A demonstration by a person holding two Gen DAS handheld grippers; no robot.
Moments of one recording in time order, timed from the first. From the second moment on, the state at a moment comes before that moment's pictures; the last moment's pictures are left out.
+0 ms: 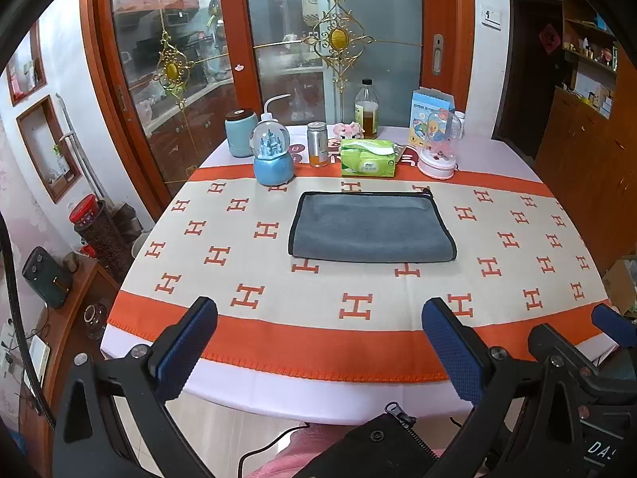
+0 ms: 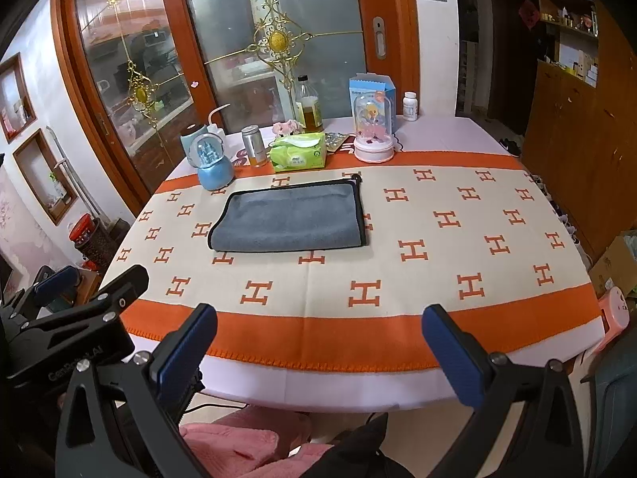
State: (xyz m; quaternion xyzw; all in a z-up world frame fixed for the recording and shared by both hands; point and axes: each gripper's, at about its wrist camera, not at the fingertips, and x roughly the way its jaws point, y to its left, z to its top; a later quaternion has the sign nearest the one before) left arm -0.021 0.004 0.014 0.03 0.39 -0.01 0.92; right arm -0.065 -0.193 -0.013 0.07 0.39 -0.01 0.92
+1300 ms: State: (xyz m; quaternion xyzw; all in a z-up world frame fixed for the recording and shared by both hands) left arm -0.014 -0.004 0.009 0.03 0.40 -0.02 0.92; right arm -0.061 -0.200 -0.019 0.07 0.41 -0.01 0.91
